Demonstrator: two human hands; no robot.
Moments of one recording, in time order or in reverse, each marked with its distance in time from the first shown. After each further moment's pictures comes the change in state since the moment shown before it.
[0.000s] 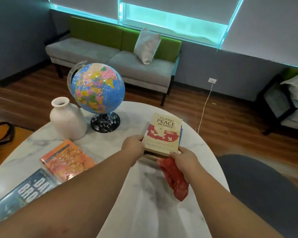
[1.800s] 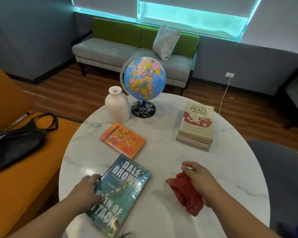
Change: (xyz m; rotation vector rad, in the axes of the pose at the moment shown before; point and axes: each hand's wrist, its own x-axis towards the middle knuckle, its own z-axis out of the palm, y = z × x) left_hand -0.151 -0.215 -0.241 0.697 -0.004 -0.145; right_hand -0.156 0.033 0.093 0.181 -0.162 0.078
